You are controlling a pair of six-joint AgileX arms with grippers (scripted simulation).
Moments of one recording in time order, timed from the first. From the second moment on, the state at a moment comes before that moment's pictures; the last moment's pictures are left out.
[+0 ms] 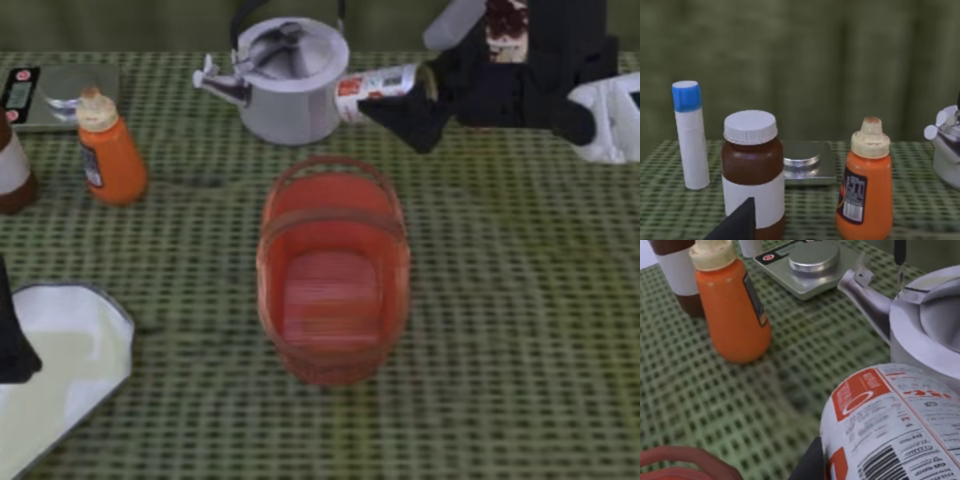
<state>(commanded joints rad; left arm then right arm) 0.00 0.00 0.00 0.00 0.00 0.00 0.28 2.16 1.38 0.32 -0.77 -0.15</state>
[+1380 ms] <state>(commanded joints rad) 0.00 0.00 0.00 0.00 0.00 0.00 0.34 2.28 1.16 1.15 -1.10 0.03</state>
